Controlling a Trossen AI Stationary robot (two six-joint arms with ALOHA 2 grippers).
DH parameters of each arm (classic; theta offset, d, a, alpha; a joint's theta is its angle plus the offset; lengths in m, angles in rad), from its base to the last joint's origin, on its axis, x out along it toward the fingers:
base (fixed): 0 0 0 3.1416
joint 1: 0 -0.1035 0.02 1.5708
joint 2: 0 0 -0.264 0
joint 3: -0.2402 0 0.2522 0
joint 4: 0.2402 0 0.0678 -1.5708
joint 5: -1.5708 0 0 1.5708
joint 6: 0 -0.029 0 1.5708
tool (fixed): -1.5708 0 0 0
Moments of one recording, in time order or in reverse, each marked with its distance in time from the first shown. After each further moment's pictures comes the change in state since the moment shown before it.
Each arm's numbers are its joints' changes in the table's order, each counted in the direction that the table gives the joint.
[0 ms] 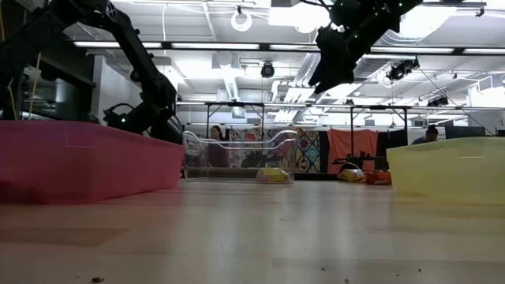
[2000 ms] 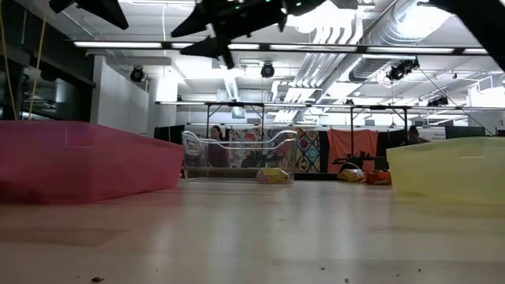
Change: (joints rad) left arm 1.171 -1.156 0.072 -0.044 -0.223 -0.771; right arm -0.421 0.707 -0.723 -0.408 0.013 -0.410
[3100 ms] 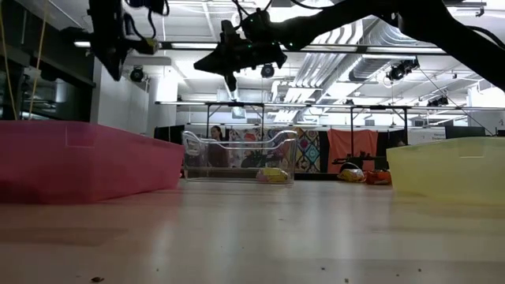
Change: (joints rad) left arm -0.638 0.278 0.000 0.064 0.163 0.108; right arm 0.275 0.187 -0.237 0.058 -0.485 0.146
